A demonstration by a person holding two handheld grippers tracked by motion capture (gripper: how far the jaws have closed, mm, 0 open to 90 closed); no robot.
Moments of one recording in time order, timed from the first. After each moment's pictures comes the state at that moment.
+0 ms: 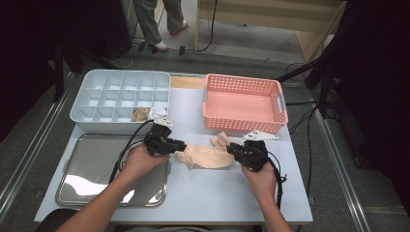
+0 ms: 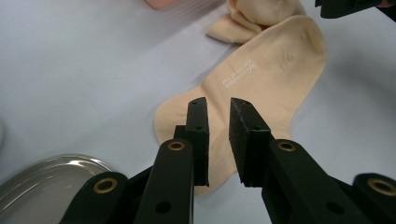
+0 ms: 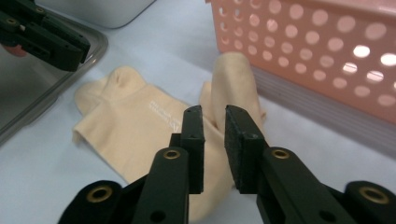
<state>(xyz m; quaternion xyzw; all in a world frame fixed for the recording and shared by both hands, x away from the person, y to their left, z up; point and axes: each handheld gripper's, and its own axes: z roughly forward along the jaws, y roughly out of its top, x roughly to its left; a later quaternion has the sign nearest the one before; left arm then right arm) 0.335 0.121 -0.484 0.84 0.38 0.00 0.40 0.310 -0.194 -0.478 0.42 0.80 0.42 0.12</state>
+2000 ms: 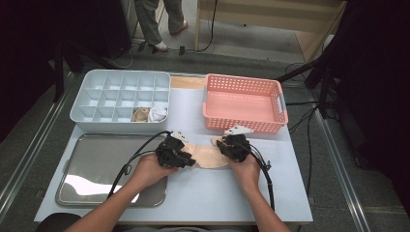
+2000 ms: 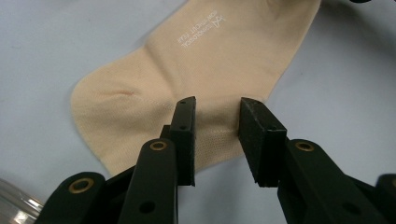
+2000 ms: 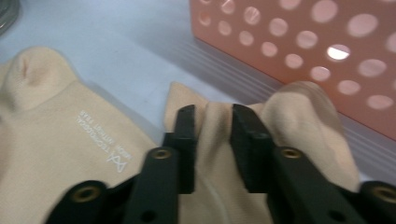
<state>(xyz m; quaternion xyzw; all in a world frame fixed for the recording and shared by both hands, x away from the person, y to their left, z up) 0.320 0.084 -0.510 0.88 0.33 -0.02 0.35 0.349 -0.156 -0.520 0.42 0.81 0.35 0.18</state>
